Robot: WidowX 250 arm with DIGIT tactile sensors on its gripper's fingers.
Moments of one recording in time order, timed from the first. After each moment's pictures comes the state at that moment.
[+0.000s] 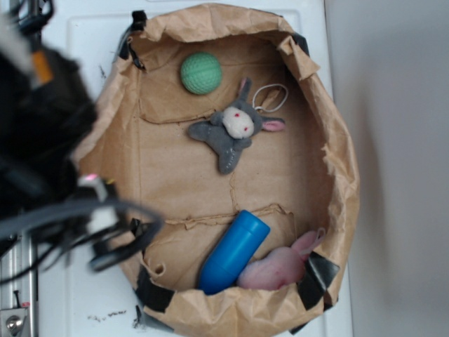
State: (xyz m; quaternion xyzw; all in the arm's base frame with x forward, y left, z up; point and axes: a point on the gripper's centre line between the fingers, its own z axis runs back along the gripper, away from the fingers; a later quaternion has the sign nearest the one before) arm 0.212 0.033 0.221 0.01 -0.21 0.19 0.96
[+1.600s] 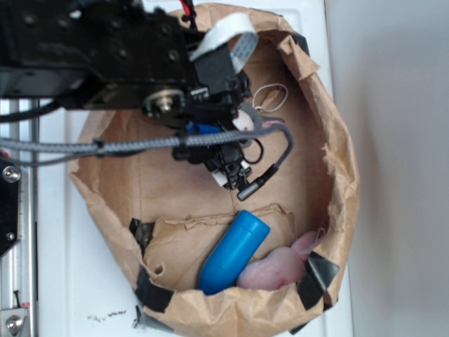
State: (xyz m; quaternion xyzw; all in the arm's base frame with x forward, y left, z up) arm 0.285 0.071 0.096 -0.02 -0.18 0.30 0.94
